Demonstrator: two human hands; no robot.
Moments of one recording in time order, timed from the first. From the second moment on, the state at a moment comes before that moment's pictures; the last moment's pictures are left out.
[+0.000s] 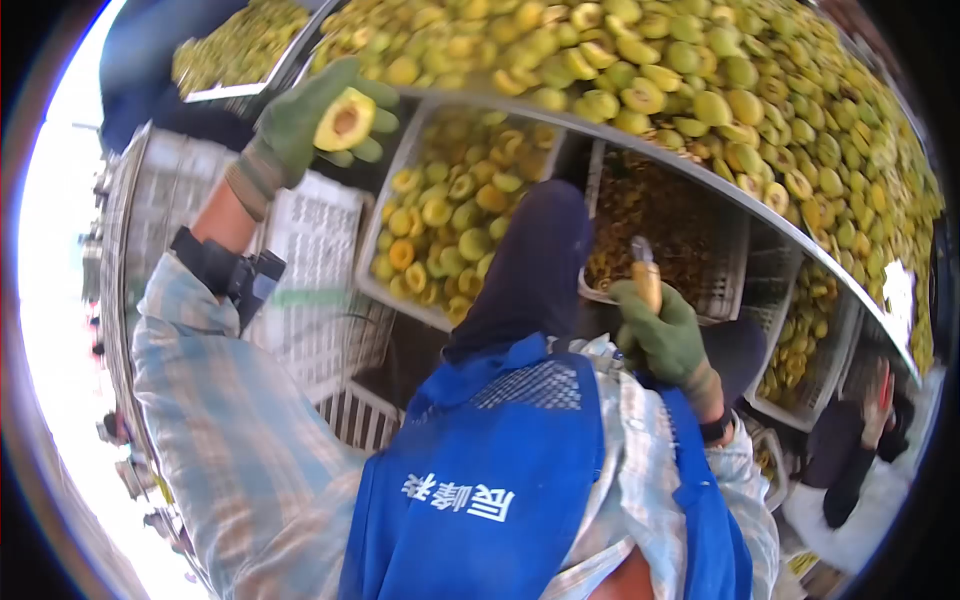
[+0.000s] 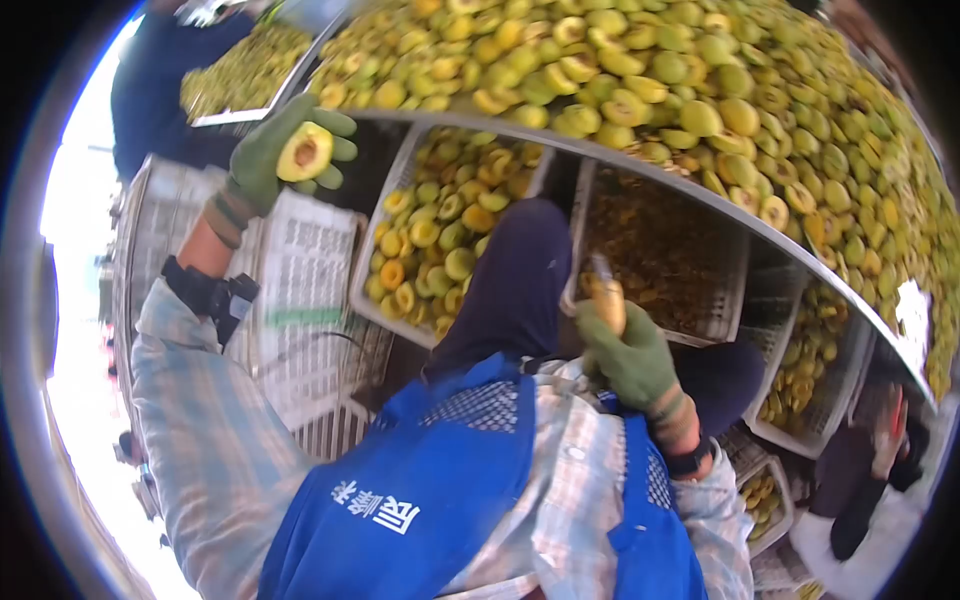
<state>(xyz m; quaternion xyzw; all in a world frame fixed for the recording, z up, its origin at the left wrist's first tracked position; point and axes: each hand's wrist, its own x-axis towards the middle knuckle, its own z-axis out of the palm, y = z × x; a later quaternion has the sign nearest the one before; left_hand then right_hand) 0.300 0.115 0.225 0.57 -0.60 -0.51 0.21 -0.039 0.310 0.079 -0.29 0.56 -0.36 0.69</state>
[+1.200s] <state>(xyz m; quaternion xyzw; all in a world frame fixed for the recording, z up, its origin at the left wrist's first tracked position) 0.128 0.192 0.076 0.29 -0.72 -0.61 0.19 -0.025 0.323 0.086 -0.55 0.63 -0.27 0.48</state>
